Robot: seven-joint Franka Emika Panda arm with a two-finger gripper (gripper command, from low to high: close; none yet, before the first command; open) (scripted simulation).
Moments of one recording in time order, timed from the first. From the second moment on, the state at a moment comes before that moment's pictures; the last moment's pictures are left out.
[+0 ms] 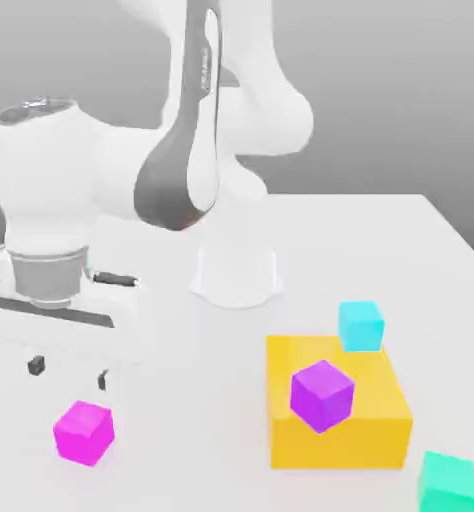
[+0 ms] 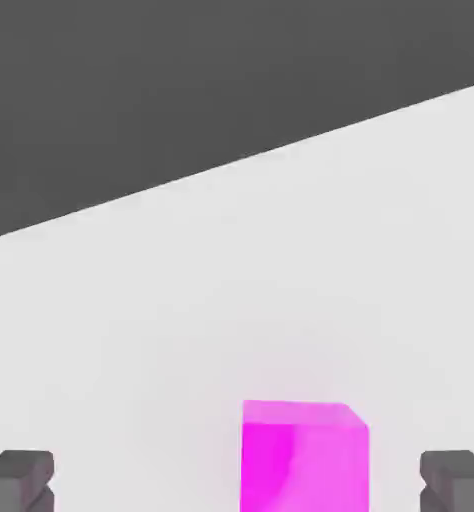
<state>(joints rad) -0.17 0.17 -0.26 -2.57 0.13 2.75 0.57</state>
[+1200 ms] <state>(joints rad) 0.27 -0.44 0.14 -2.82 0.15 2.38 0.52</state>
